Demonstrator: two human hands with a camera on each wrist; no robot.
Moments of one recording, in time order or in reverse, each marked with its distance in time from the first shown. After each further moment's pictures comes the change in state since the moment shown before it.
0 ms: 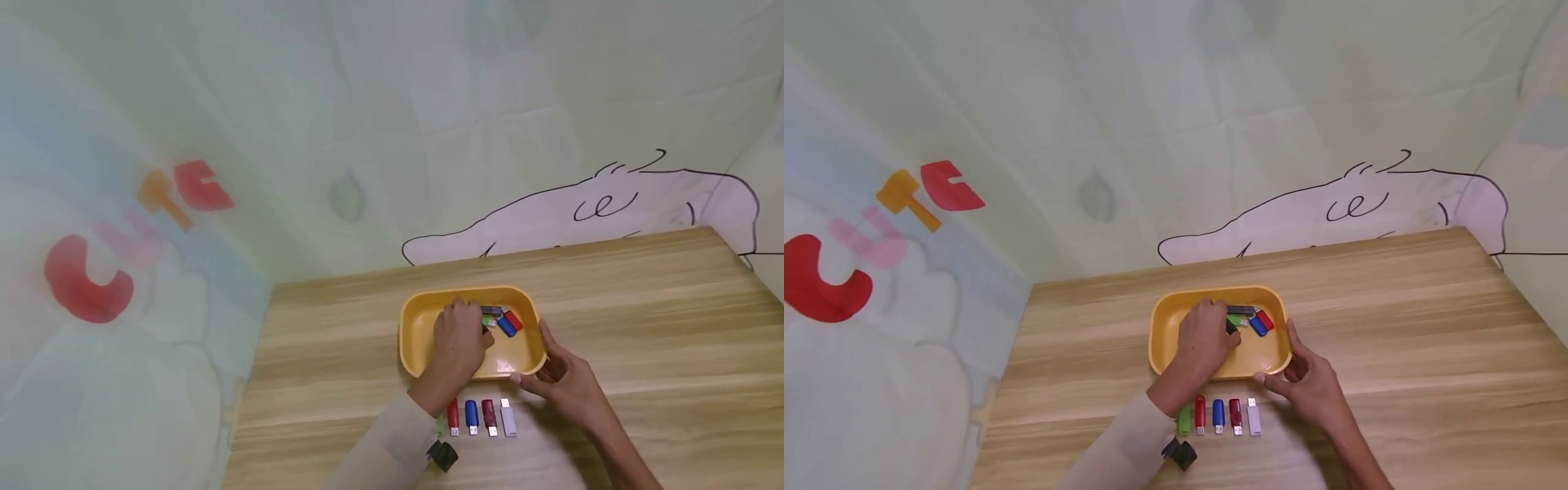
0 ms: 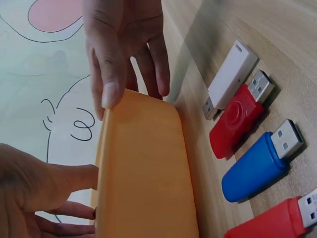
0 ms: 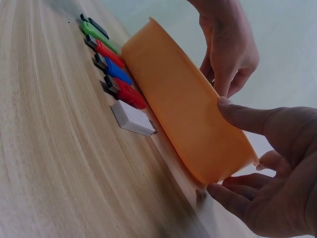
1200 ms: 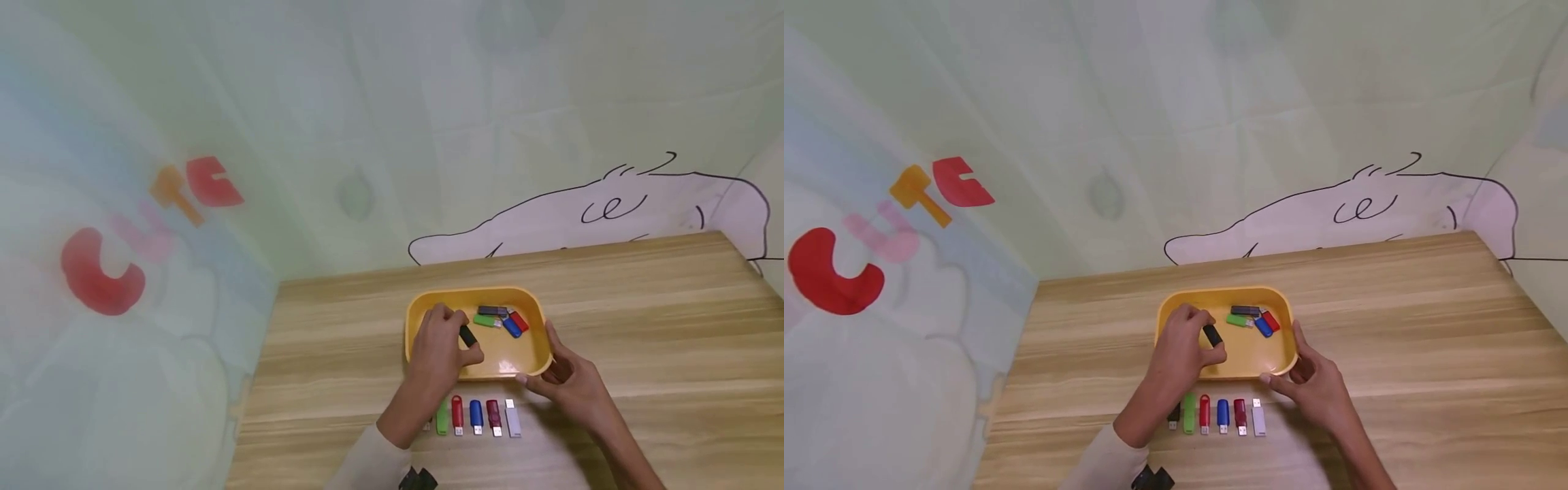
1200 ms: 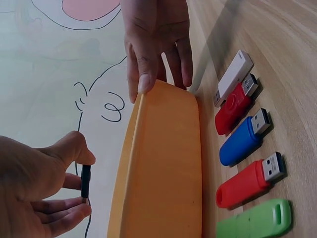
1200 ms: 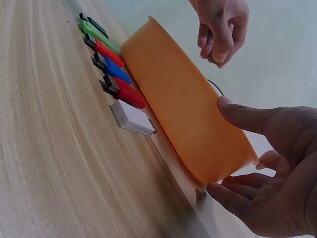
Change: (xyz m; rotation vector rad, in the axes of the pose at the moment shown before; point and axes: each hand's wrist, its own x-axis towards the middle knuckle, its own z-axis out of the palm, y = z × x) left_hand -0.039 -0.039 -0.023 -0.273 0.046 0.000; right_hand 0.000 -0.003 0.001 -0.011 -0.005 0.005
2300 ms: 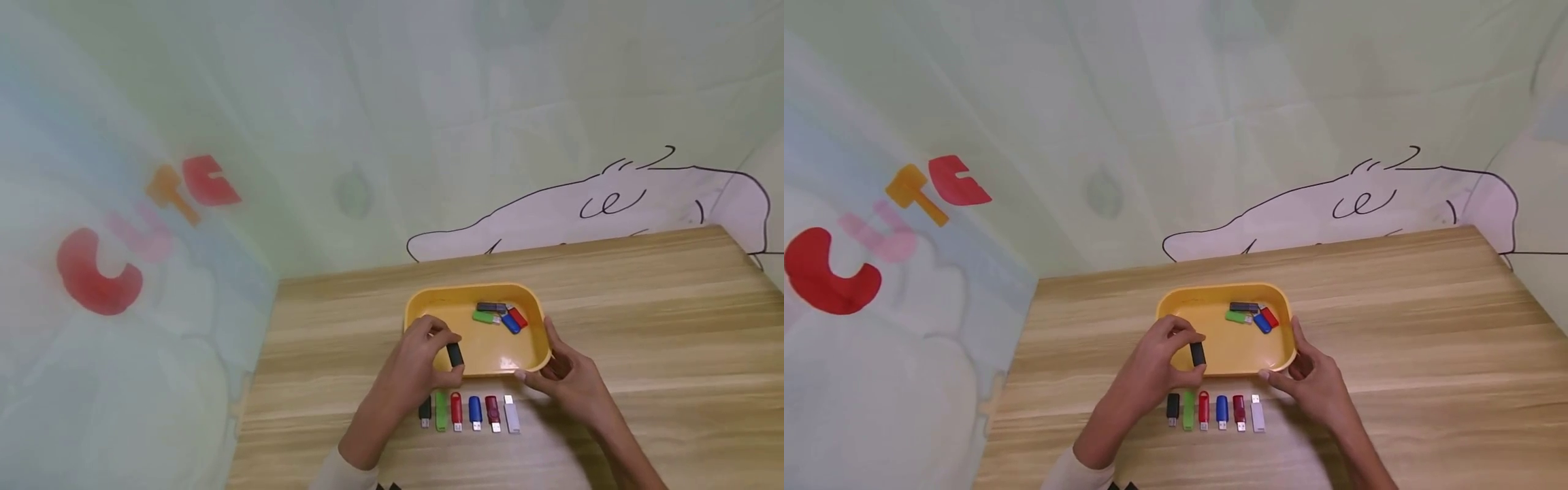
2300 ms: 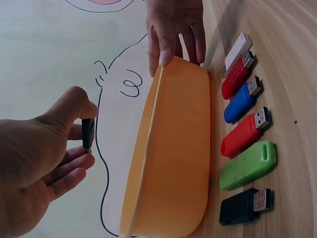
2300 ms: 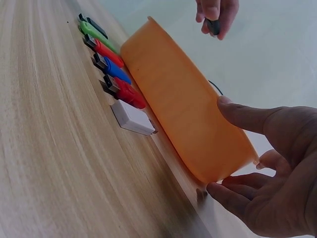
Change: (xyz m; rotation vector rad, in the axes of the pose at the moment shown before) left_hand -0.028 -0.039 -0.022 -0.012 0.027 0.383; right_hand 0.001 0.005 -0.001 0.016 0.004 -0.027
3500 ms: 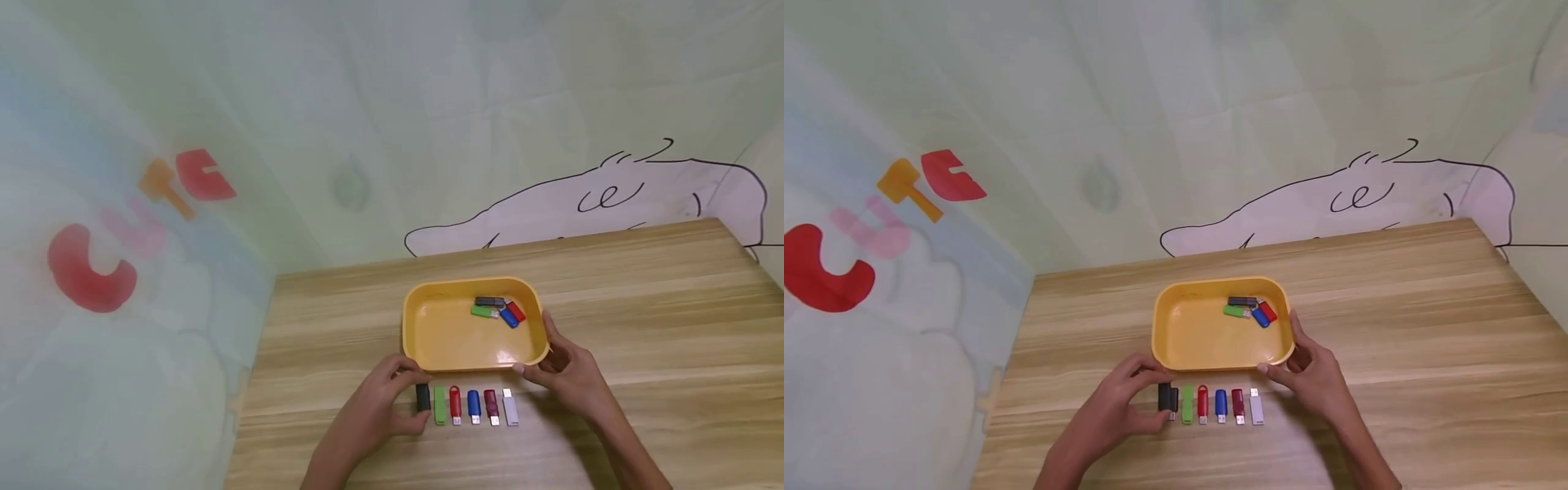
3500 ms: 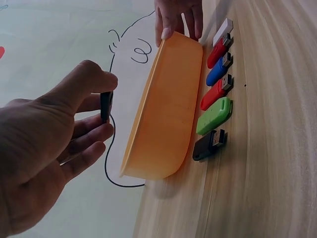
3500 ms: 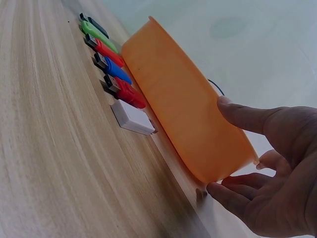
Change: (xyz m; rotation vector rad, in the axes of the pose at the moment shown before) left_hand -0.077 -0.024 -0.015 -0.159 -0.052 -0.004; right_hand 0.000 -0.004 0.002 0.000 -0.028 -0.002
